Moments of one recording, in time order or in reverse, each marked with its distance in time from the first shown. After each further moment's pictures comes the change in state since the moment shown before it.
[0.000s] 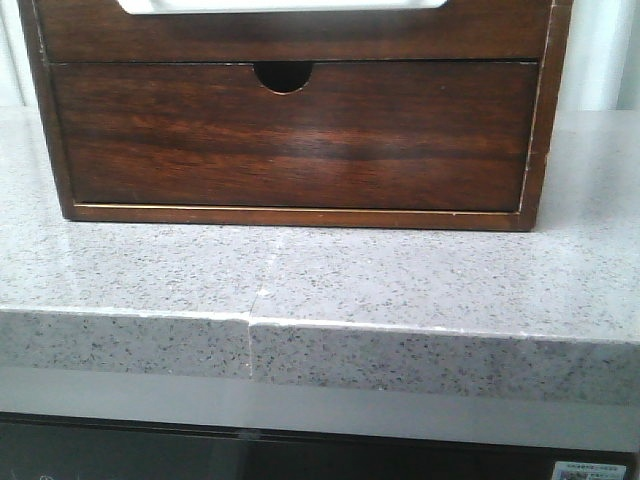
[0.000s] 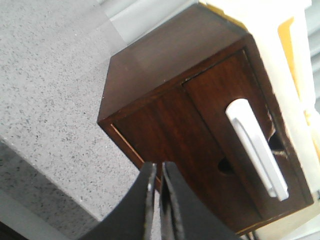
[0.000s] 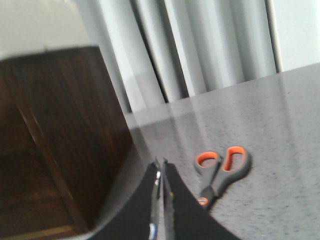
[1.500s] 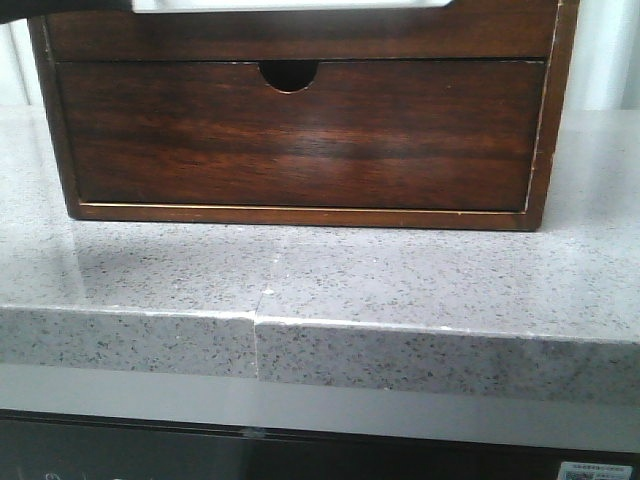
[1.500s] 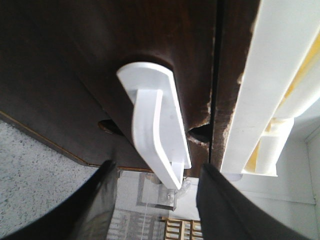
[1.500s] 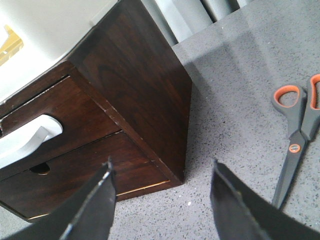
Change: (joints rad) left arm -0.015 1.175 -0.723 -0.814 0.548 0.496; right arm 0.000 0.279 -0.379 0.225 0.442 0.000
